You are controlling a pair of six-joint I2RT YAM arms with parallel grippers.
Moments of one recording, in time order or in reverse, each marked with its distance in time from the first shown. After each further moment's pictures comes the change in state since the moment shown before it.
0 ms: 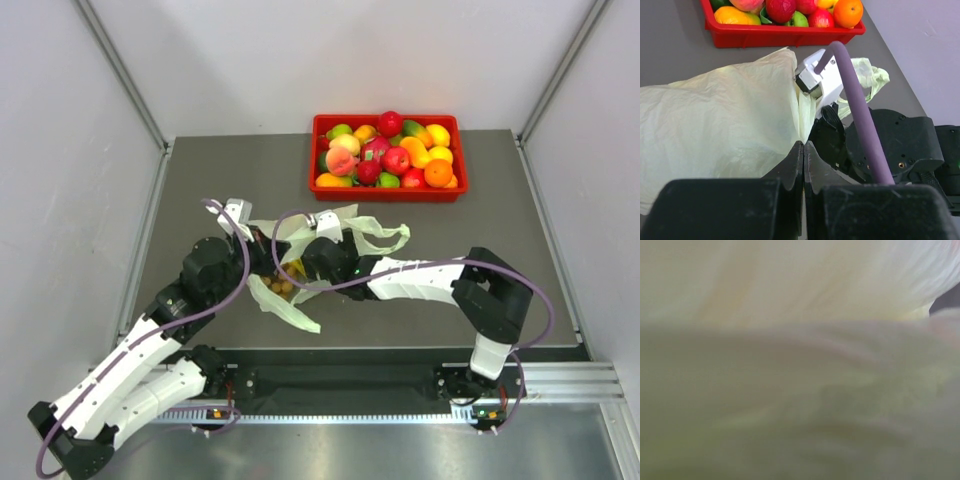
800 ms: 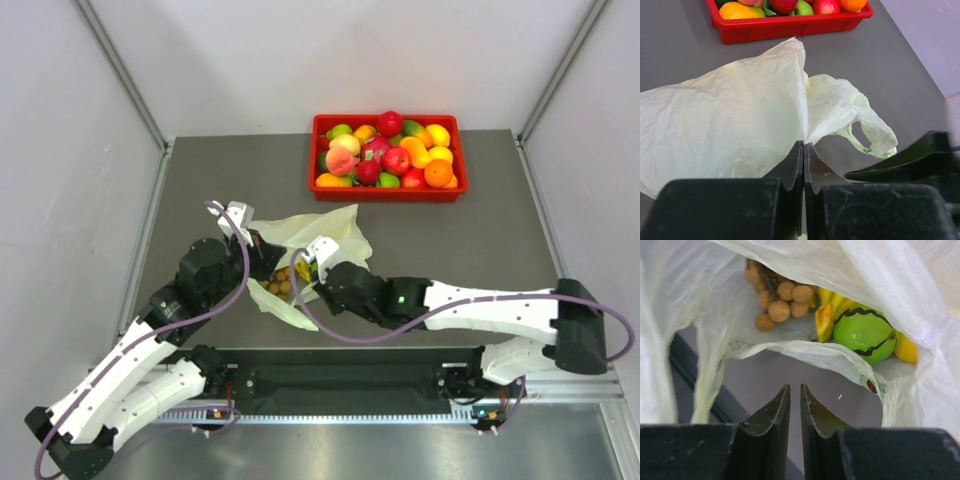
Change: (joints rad) left arm 0.000 -0.025 0.023 -0.091 0.020 0.097; right arm 0.219 -0.454 -0.086 -0.220 -0.235 -0.166
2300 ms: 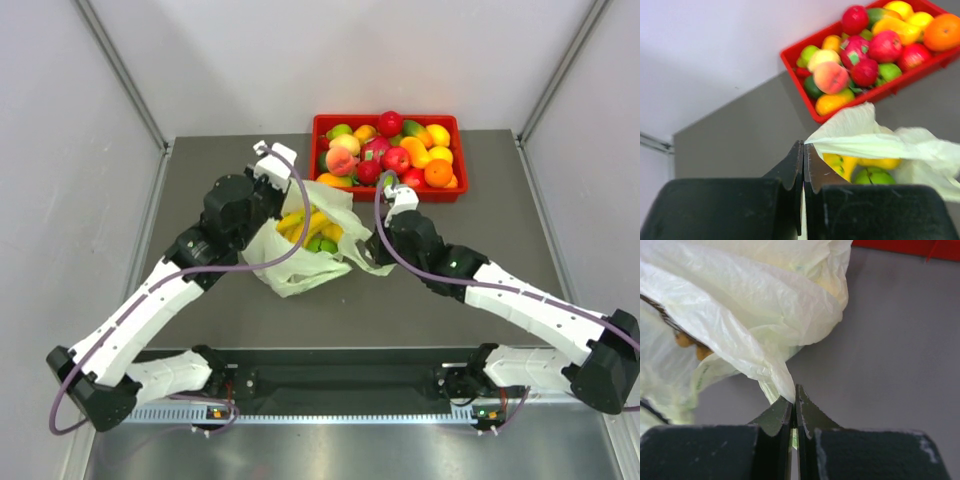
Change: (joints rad) left arm -0.007 0.453 0.468 0.100 -0.261 0.642; right arm -0.441 -0.160 -0.063 -0.029 -0.091 0.237
